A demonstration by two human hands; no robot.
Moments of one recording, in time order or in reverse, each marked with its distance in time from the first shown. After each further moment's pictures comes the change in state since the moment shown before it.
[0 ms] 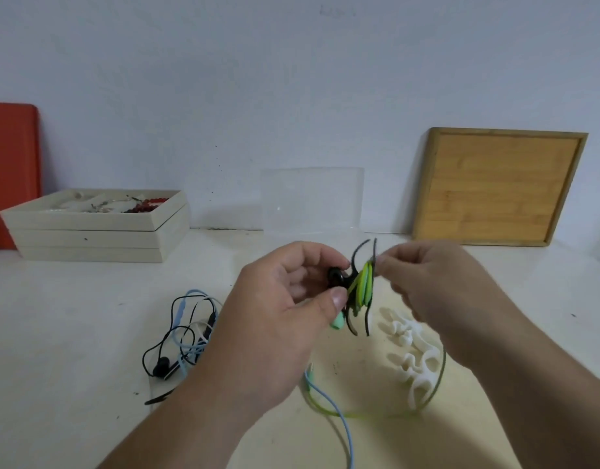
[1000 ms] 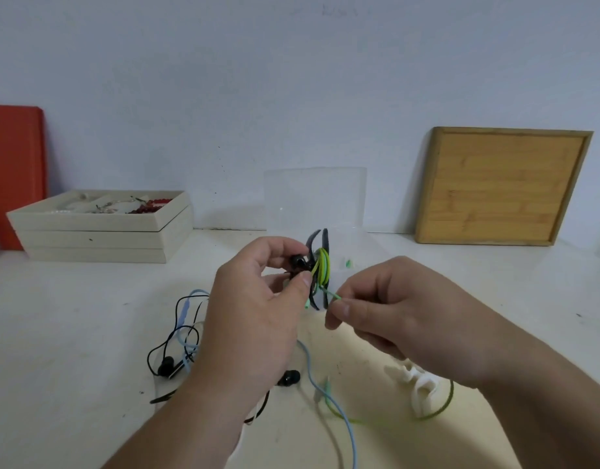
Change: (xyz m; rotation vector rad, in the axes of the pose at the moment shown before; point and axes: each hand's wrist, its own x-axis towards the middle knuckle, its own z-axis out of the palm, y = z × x) left_hand 0.004 -0.012 -0.008 0.257 0.302 -0.022; right_hand -0.018 -0.017 0.004 -0.088 -0.510 -0.188
